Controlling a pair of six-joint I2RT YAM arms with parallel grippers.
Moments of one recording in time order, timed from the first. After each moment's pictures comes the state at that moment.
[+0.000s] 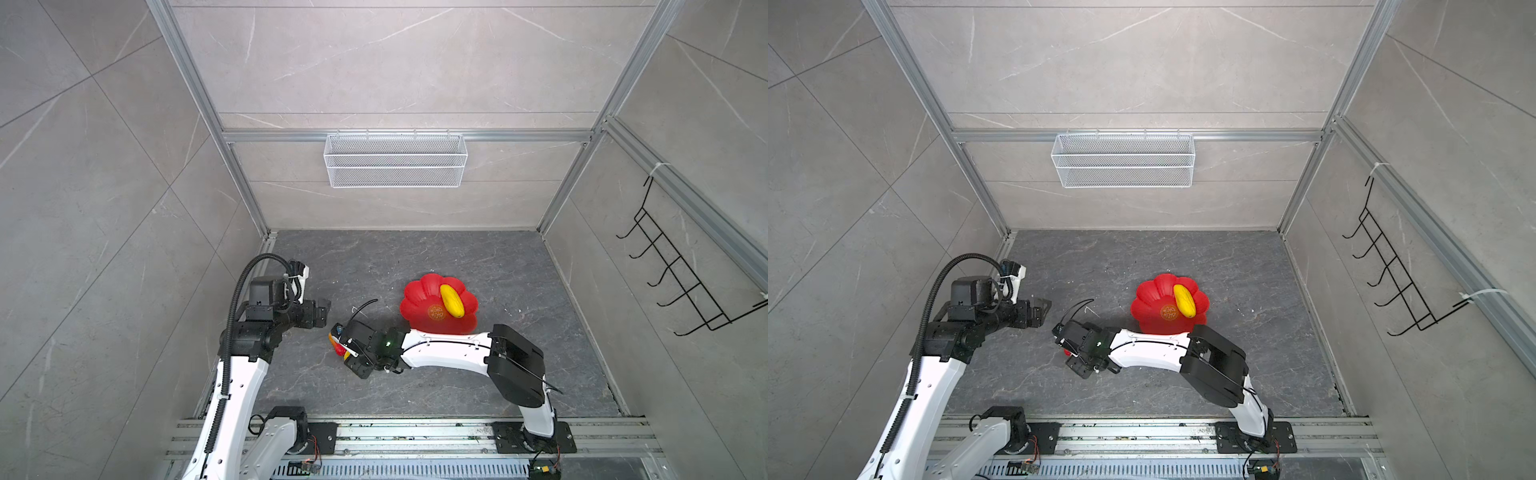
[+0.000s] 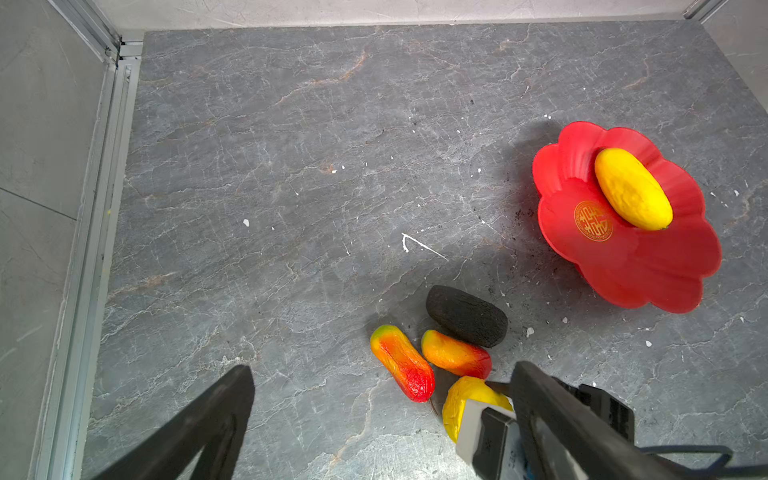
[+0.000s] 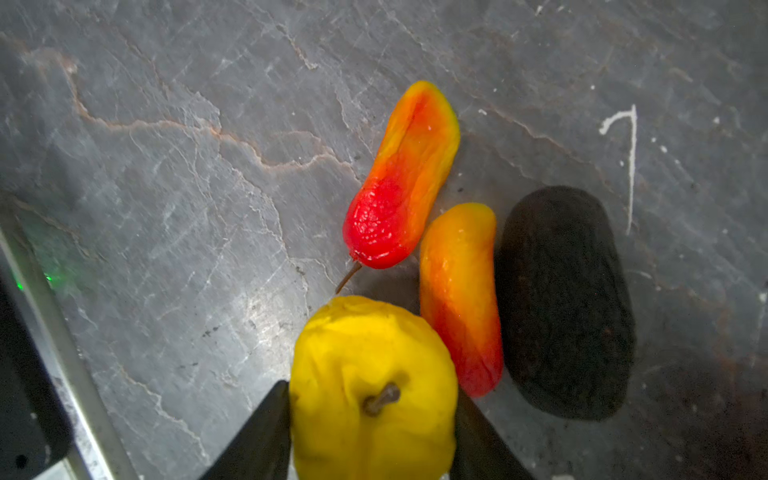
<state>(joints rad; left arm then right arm) -0.07 0.89 1.02 -0.88 0.19 0.05 1.21 2.03 1.50 -0.49 0.09 0.16</state>
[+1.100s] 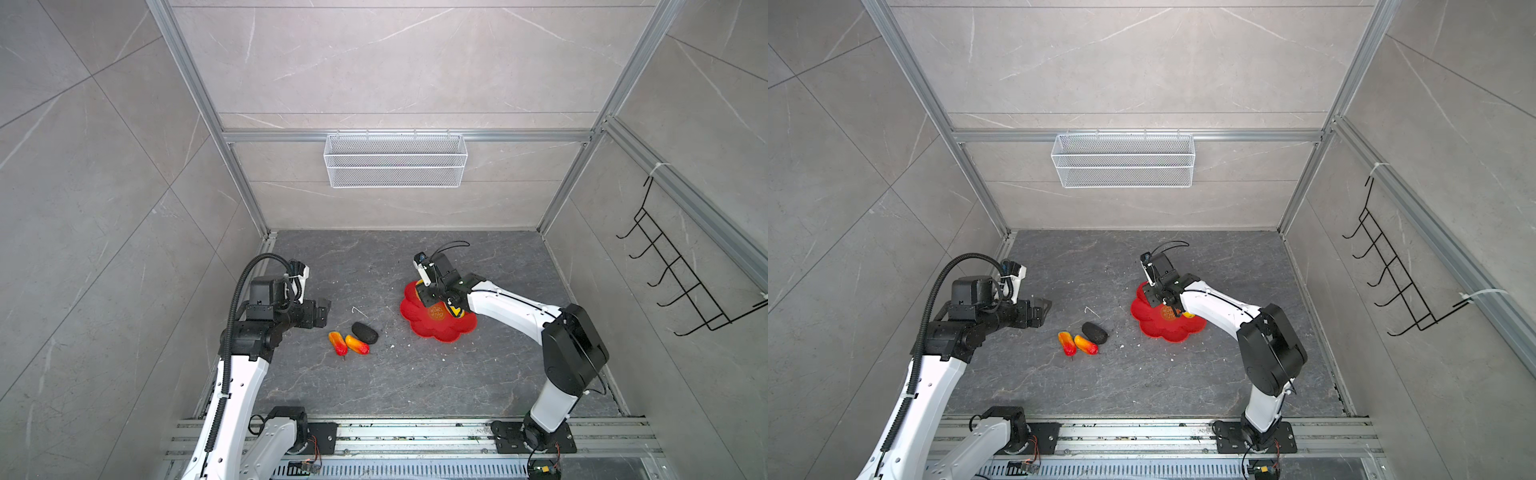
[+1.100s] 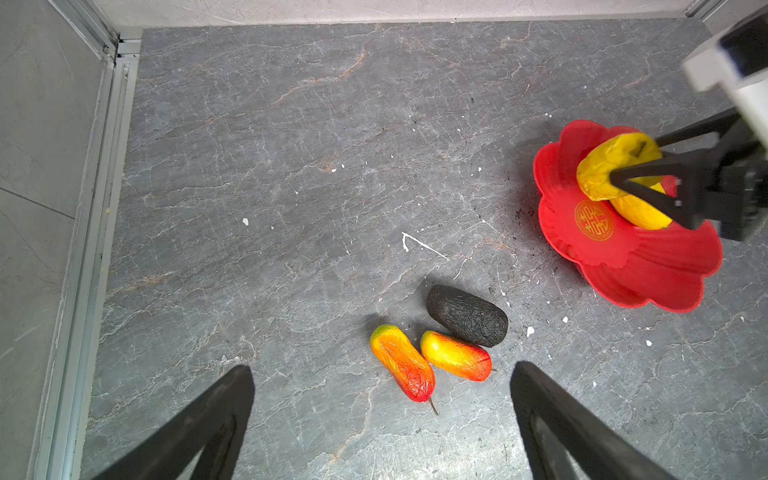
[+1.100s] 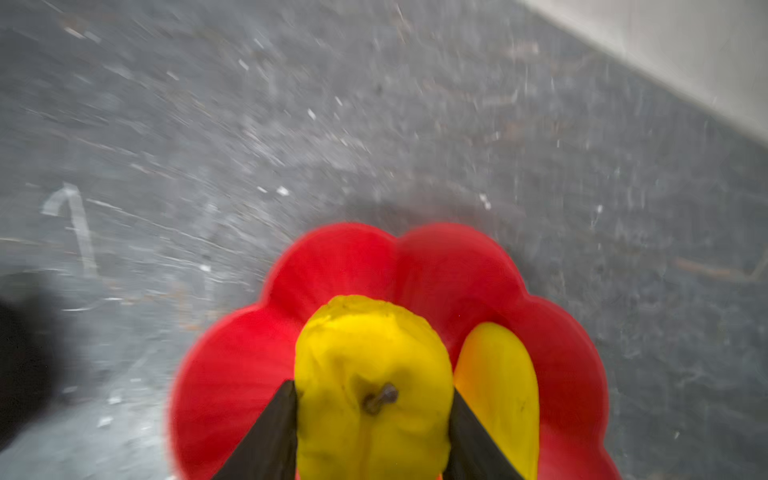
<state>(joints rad) -0.07 0.89 1.02 -0.88 0.19 0.05 0.62 1.79 1.27 -0.40 0.17 0.03</state>
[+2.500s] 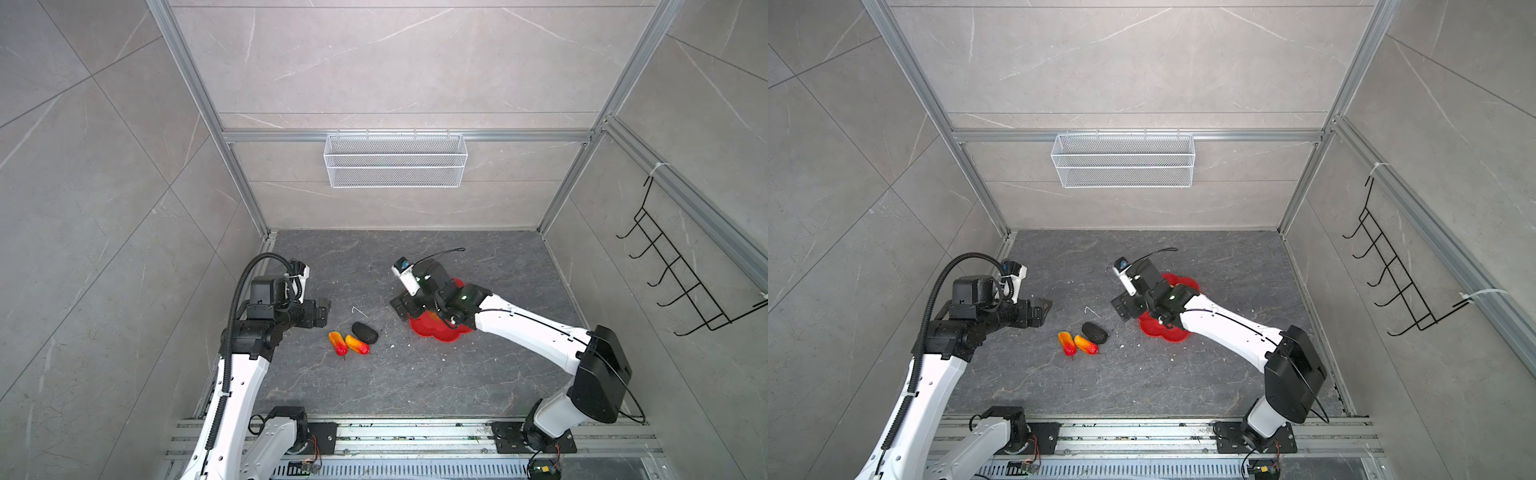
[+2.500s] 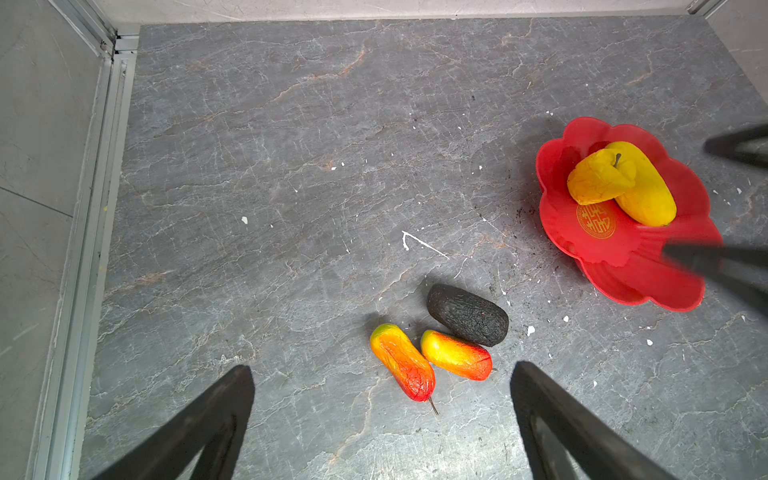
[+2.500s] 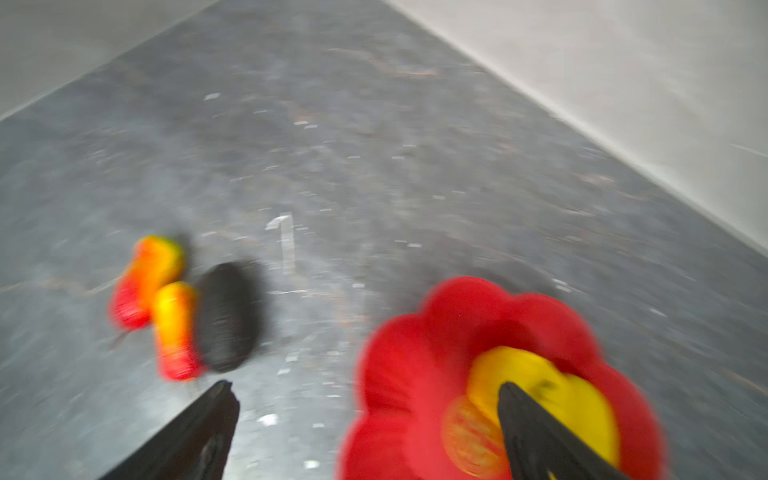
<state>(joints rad) -0.07 0.90 1.02 -0.88 0.19 0.05 0.87 1.63 1.30 -0.41 0.10 0.00</state>
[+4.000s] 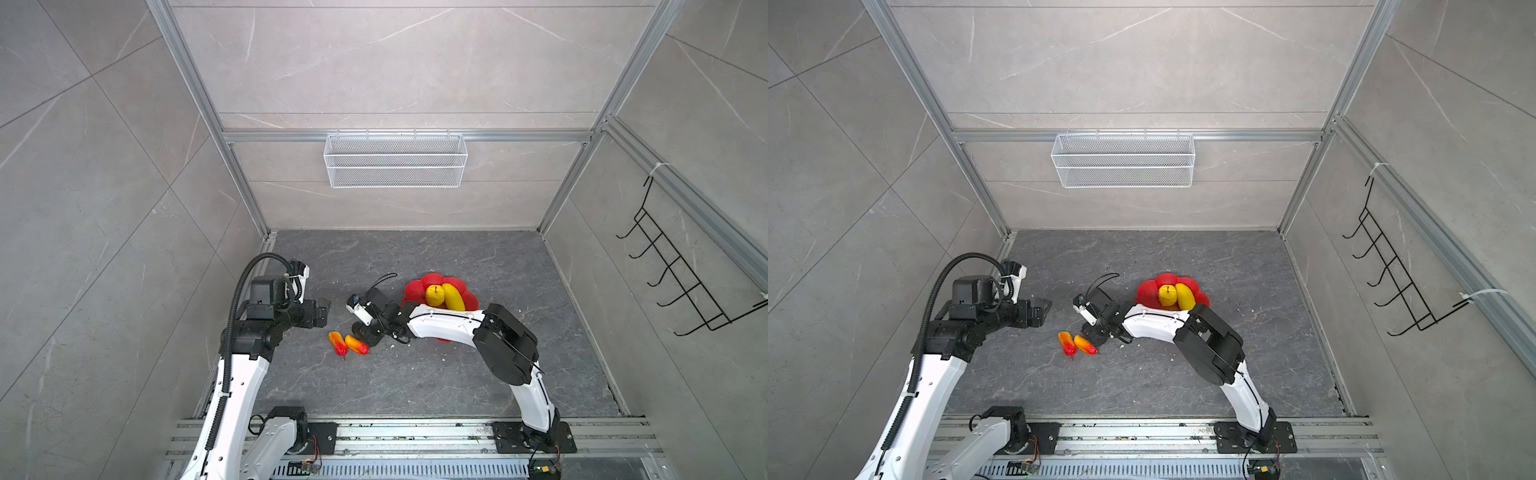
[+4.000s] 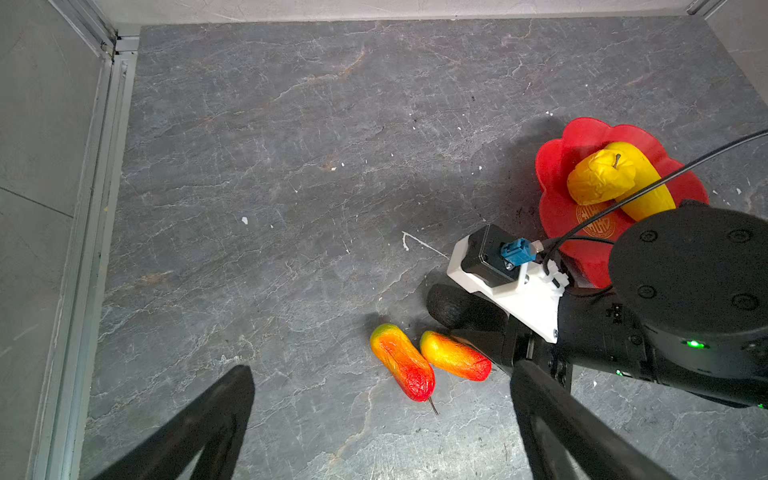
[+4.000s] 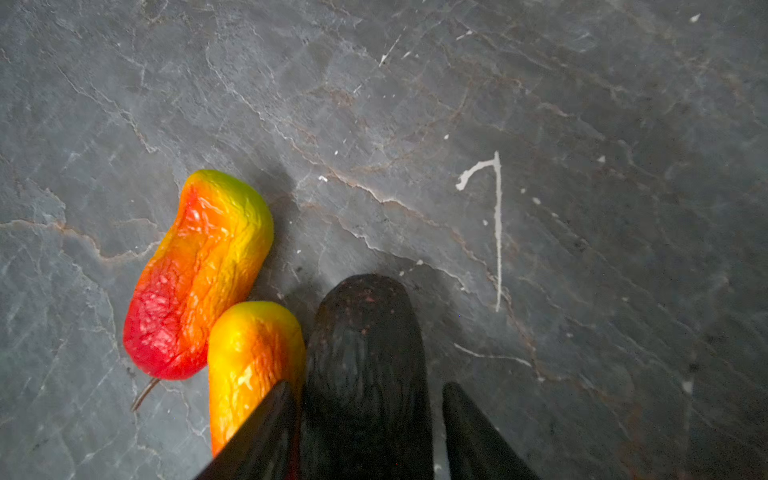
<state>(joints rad) -0.07 0.90 1.02 -0.88 0.19 0.05 0.98 2.13 1.50 -0.31 -0.08 0.07</state>
